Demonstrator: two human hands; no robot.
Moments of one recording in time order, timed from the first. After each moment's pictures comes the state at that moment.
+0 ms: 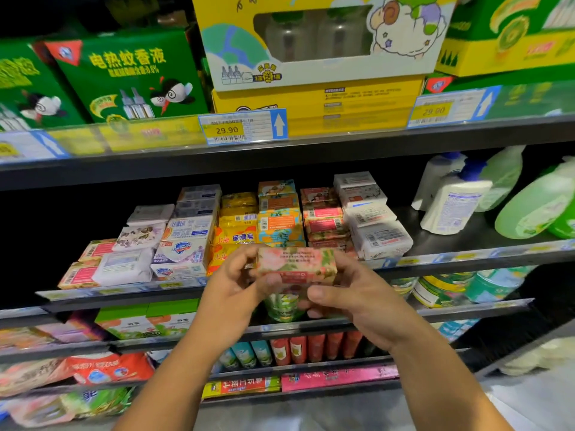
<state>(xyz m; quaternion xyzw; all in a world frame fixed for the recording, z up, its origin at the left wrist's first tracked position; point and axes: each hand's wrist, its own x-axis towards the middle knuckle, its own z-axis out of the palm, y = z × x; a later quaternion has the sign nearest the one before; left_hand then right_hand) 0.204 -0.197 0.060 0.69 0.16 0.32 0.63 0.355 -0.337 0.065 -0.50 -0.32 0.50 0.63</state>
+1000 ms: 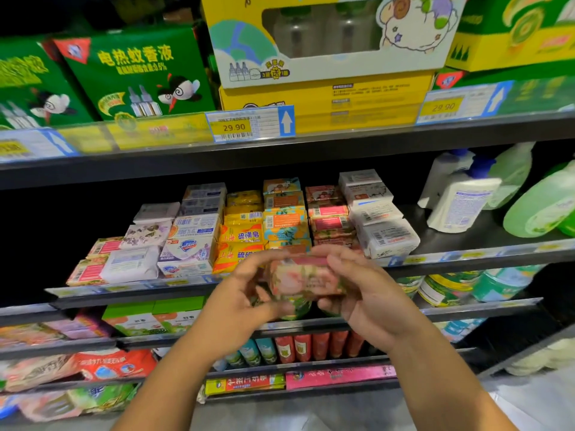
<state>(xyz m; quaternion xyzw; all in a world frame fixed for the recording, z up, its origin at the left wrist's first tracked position) 0.189 -0.189 0.051 0.76 0.18 0.22 0.58 0.349 -0.332 0.065 -0.43 -0.18 0.54 0.70</state>
